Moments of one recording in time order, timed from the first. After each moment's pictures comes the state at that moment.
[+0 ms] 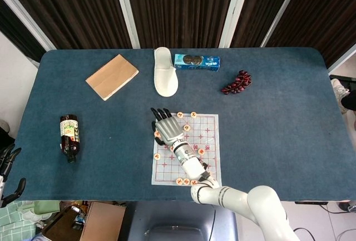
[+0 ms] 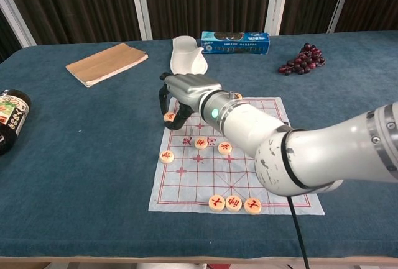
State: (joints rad) left arm -0.02 -1.04 0.02 -1.53 1.62 1.60 -0.15; right arm 1.10 -2.15 0.38 -0.77 -1.03 0.78 -0.36
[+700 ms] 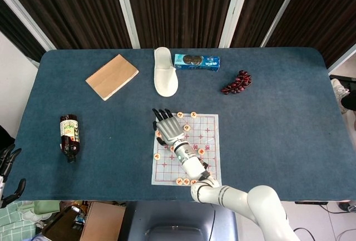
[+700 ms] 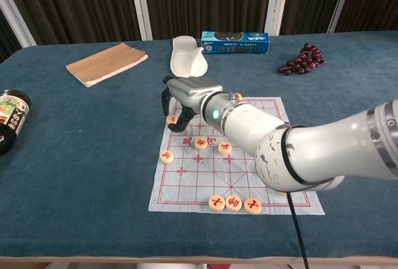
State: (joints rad) left arm -0.01 -1.04 0.02 -1.53 1.62 1.59 -0.15; right arm 1.10 -2.14 0.39 -0.77 -1.00 0.75 -0.41
